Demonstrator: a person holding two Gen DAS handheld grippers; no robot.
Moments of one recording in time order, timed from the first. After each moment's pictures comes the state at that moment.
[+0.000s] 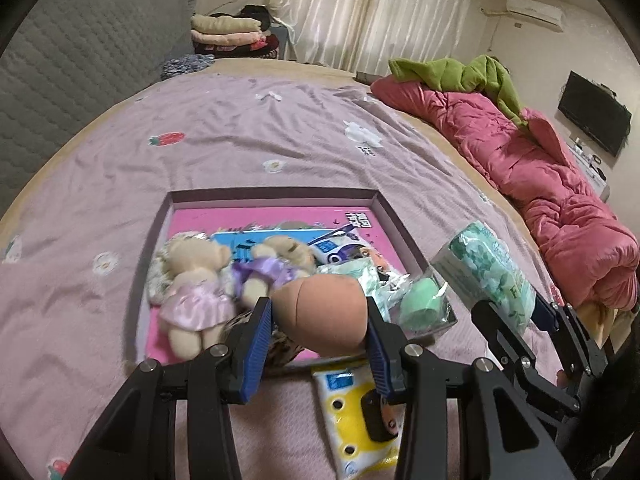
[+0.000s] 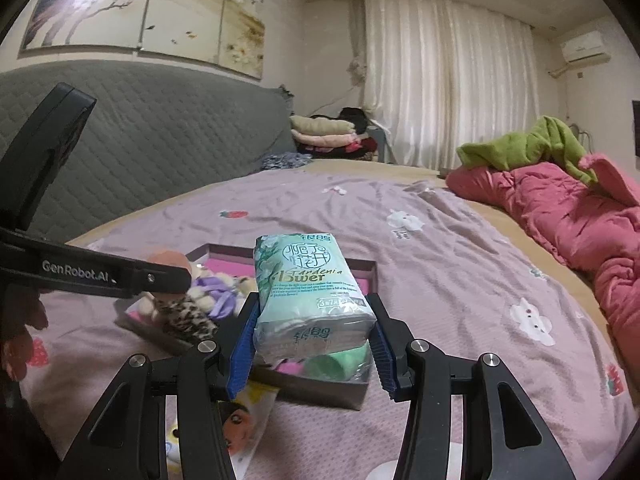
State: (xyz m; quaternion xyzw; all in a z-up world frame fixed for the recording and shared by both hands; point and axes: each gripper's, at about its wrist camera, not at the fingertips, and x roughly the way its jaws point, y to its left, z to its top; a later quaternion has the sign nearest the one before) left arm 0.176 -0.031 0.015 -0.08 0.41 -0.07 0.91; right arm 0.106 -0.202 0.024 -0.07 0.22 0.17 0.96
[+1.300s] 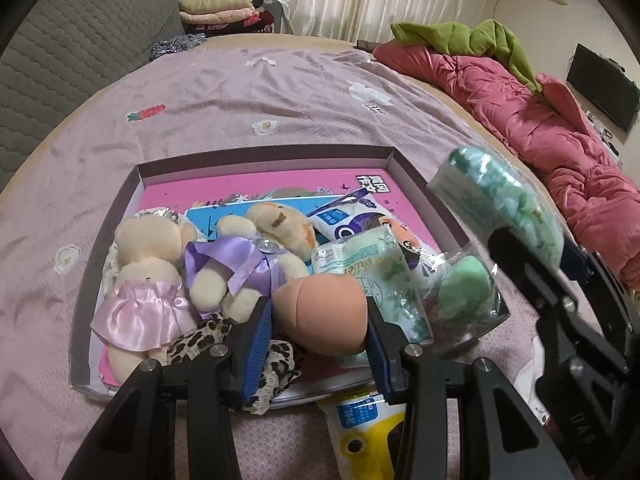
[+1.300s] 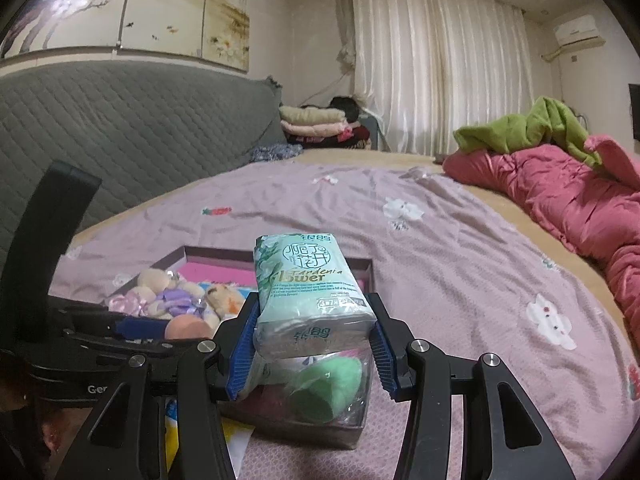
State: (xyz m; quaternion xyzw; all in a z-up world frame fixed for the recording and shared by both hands) left arm 0.215 -0.046 -0.044 -0.05 0.45 -0.06 0.89; right arm 0.166 -0.193 0.004 -0.06 0.25 0.17 0.95
